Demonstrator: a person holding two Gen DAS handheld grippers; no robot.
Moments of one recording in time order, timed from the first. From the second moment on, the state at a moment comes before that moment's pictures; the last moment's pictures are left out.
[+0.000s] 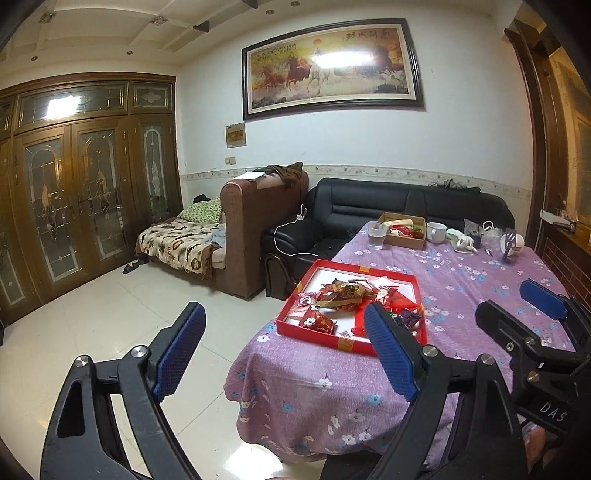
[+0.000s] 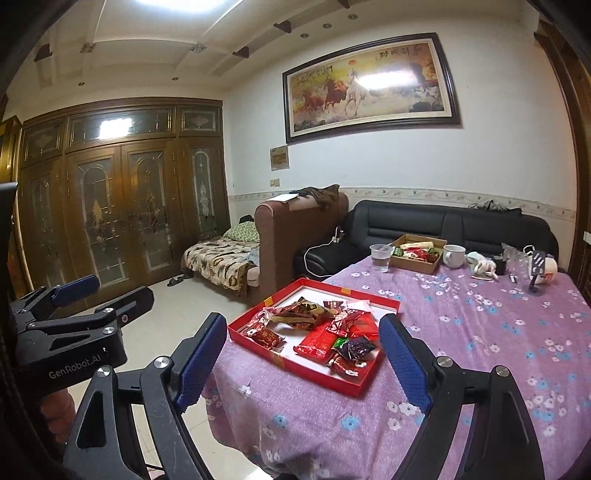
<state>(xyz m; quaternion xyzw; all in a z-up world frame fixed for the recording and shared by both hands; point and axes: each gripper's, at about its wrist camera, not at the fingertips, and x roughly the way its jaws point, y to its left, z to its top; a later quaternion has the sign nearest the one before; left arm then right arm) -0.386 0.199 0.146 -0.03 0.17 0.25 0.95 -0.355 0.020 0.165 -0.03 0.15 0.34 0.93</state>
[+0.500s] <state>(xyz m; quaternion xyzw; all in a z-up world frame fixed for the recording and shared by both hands) -0.385 0.197 0.142 -0.03 0.18 0.25 0.95 -0.367 0.019 0.168 -0.03 0.14 0.34 0.93</state>
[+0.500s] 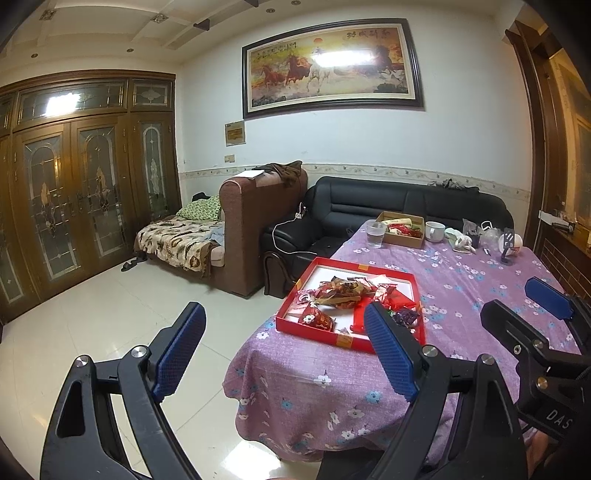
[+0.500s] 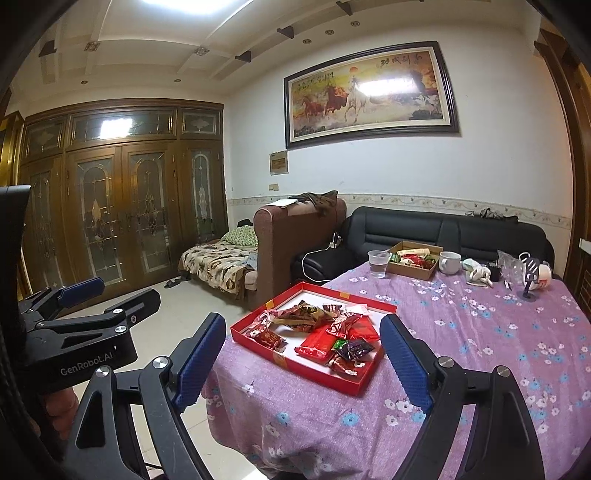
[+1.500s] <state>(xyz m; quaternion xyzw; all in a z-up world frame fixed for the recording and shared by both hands) -0.389 0.193 0.142 -0.05 0.16 0.24 0.96 -0.367 0.030 0.156 -0.05 0.14 0.35 0.93</state>
